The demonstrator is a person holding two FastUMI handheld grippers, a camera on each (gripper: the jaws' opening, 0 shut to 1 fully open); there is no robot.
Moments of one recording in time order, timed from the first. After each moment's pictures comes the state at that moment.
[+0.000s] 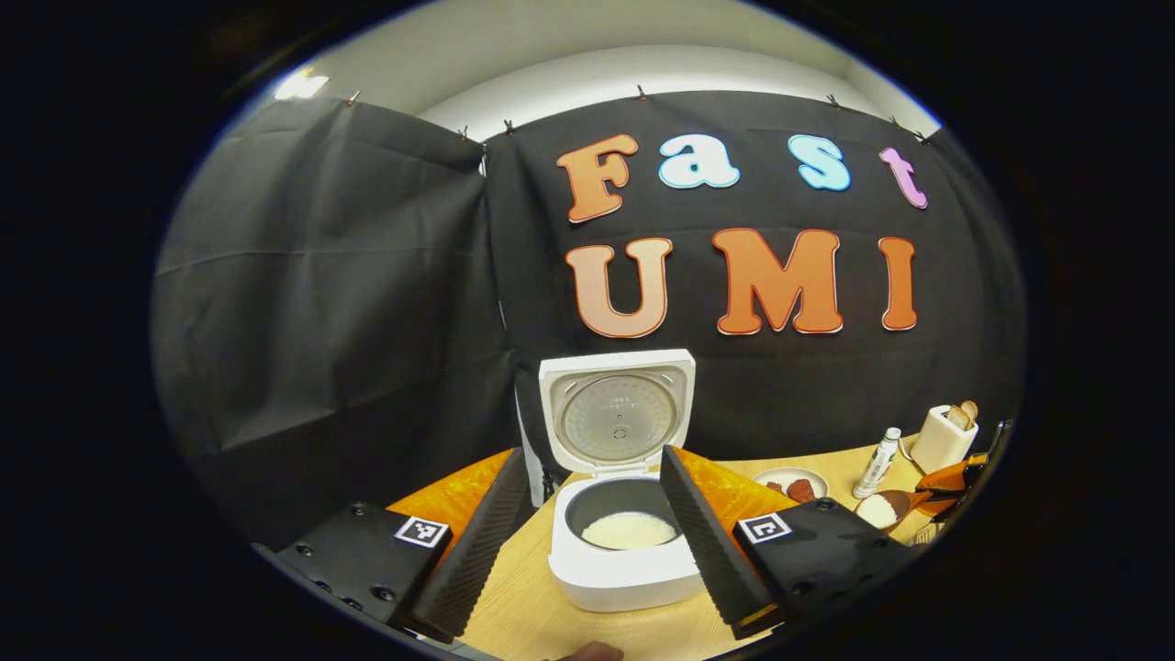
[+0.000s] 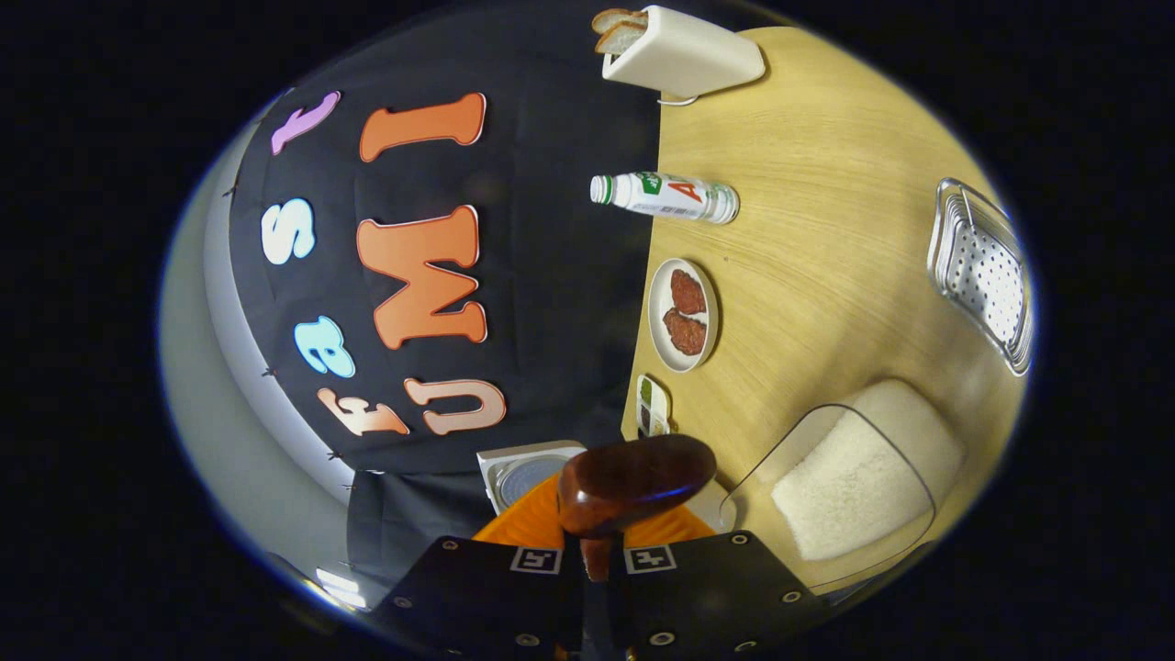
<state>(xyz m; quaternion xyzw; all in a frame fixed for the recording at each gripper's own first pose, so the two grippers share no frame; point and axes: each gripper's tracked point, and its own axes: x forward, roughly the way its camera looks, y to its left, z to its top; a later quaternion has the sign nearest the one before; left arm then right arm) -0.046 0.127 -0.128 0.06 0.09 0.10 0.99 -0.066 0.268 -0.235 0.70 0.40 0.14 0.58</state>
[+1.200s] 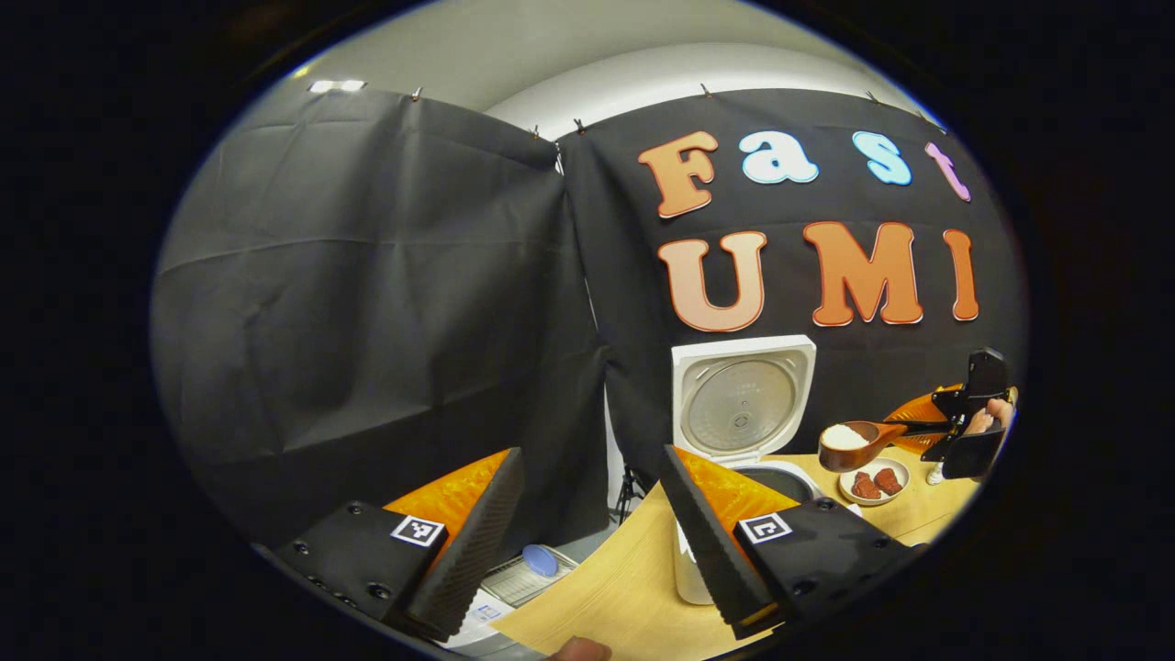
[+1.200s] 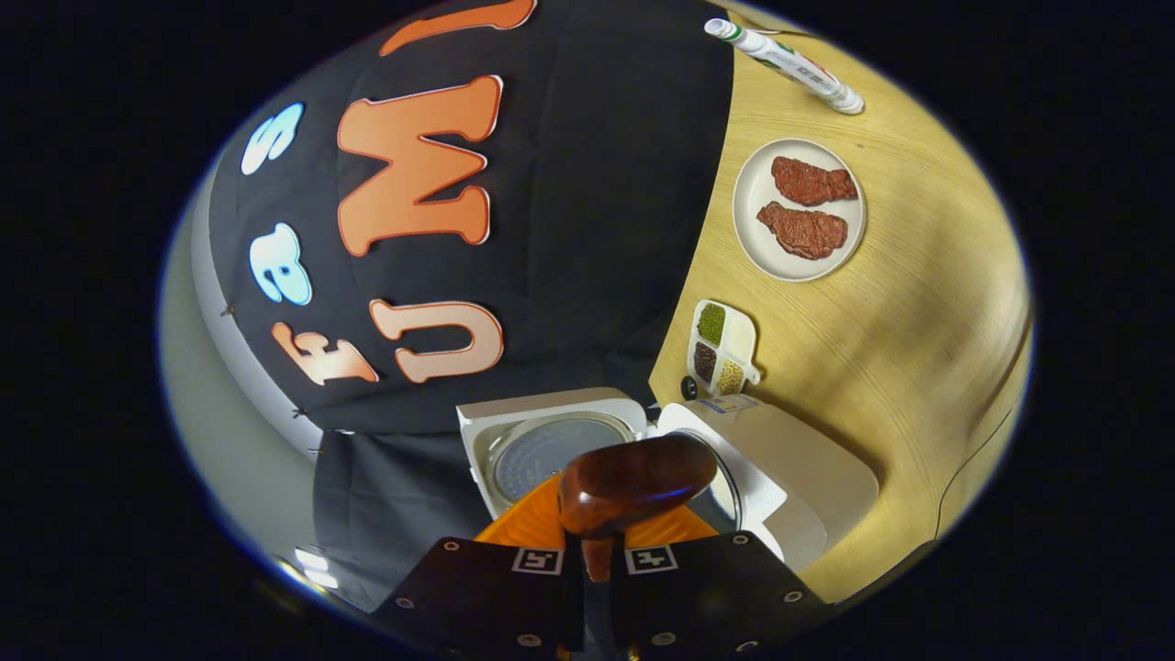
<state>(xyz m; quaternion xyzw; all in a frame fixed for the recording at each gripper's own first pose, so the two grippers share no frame) -0.073 0.266 -0.141 0.08 0.09 0.20 0.97 0.007 0.490 -0.188 0.64 0.44 0.19 0.60</state>
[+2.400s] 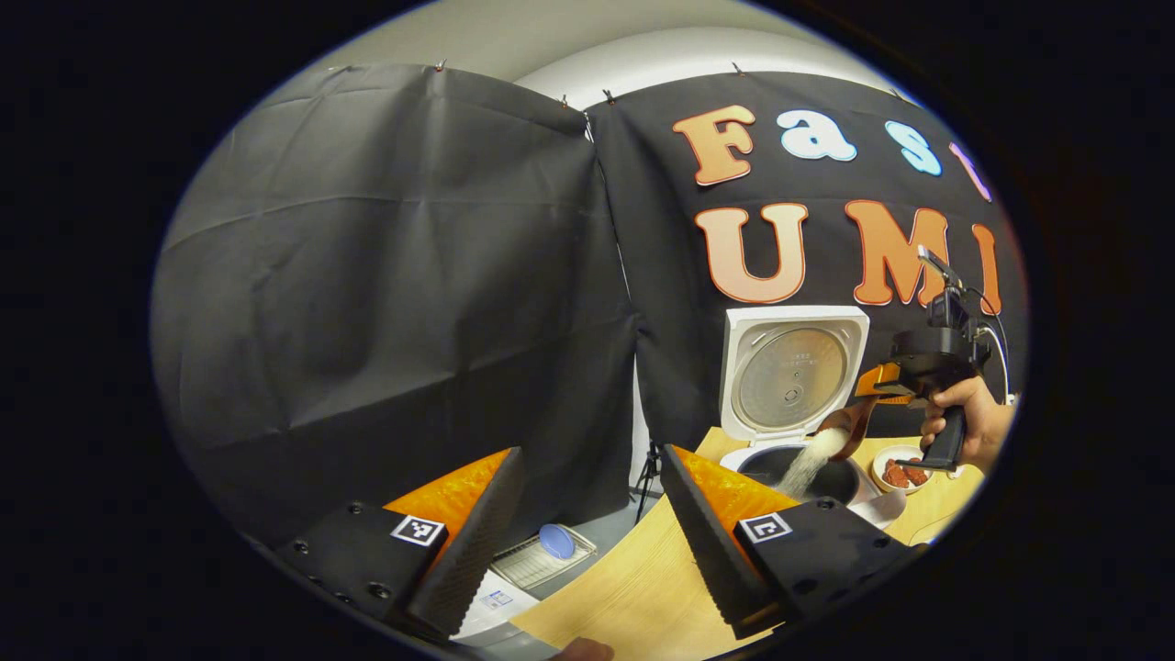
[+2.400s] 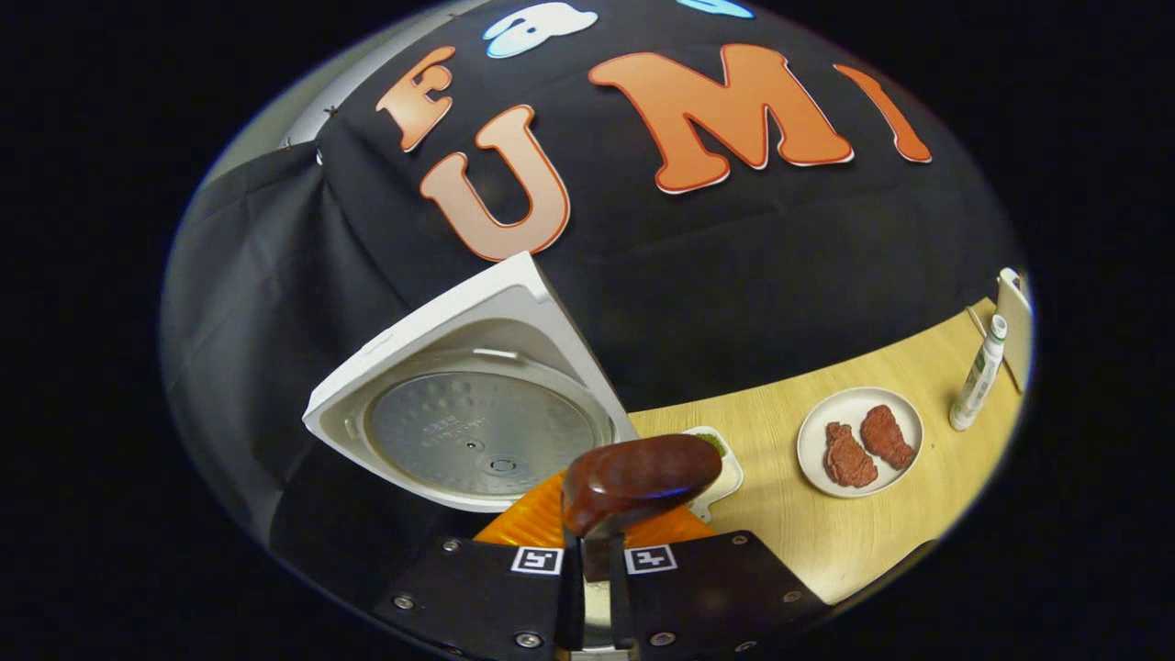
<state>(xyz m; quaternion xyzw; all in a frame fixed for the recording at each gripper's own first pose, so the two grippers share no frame) -0.068 0.318 -0.171 0.06 0.12 0.23 0.96 0.062 0.586 -0.167 0.22 0.31 0.26 0.89</state>
